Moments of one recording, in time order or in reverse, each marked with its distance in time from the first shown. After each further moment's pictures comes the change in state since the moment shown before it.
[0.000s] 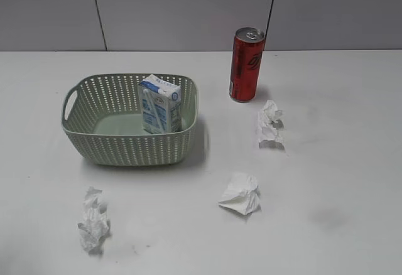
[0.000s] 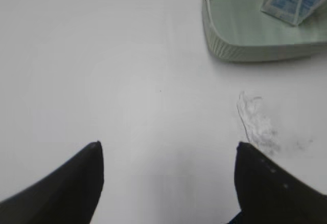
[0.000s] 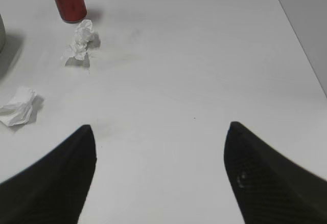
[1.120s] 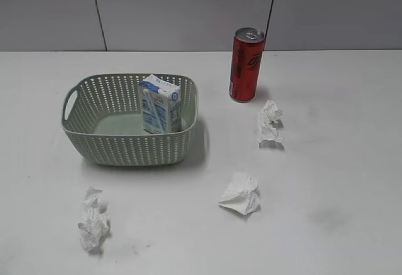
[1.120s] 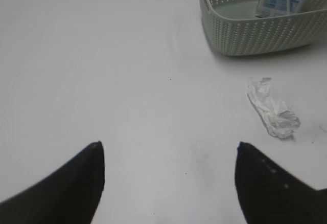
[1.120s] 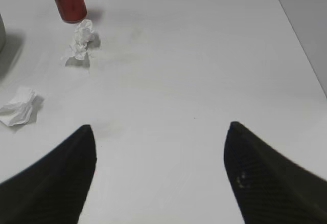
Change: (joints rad) left arm 0.000 -0.694 0.426 0.020 -0.052 0.082; right arm 0.000 0.000 0.000 0.000 0.000 0.000
